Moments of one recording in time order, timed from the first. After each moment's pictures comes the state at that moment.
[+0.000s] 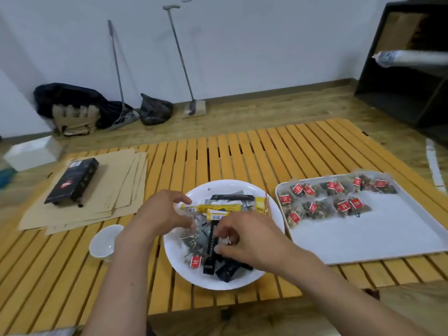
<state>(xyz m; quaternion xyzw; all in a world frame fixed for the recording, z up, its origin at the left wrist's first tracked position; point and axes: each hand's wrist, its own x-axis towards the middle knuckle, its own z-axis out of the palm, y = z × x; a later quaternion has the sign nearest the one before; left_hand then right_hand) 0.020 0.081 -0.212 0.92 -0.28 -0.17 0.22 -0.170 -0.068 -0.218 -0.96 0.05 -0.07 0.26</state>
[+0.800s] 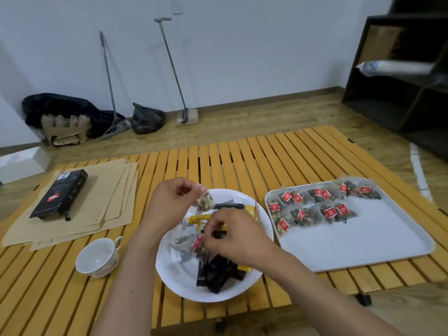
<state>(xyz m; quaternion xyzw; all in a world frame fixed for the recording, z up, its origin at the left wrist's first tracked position) -0.016 0.035 -0.184 0.81 -0.28 -0.11 0.50 -0.158 -0.070 -0.215 -0.90 0.11 -0.12 0.40</state>
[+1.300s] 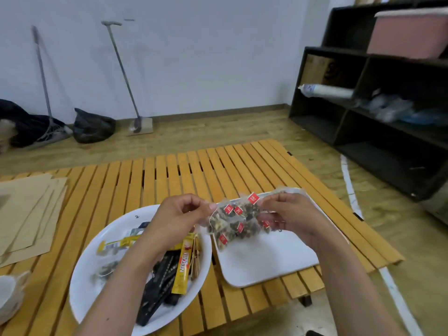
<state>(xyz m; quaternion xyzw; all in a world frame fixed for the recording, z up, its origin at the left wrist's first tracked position) -0.096 -0.055 -0.187 0.72 -0.33 -0.29 0.53 -0.280 -0.235 -0.186 -0.65 0.40 -0.17 0.63</state>
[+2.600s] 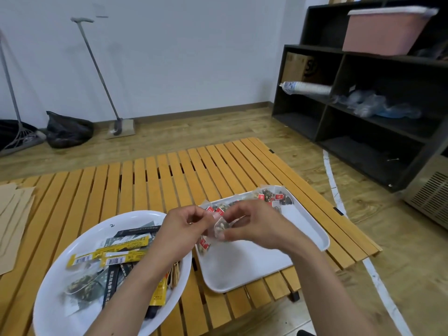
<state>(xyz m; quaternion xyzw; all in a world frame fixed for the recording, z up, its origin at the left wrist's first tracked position) -0.125 -0.091 -0.211 0.74 -0.34 -0.28 0.51 -0.275 -0.218 -0.191 -0.82 0.29 -0.08 0.48</state>
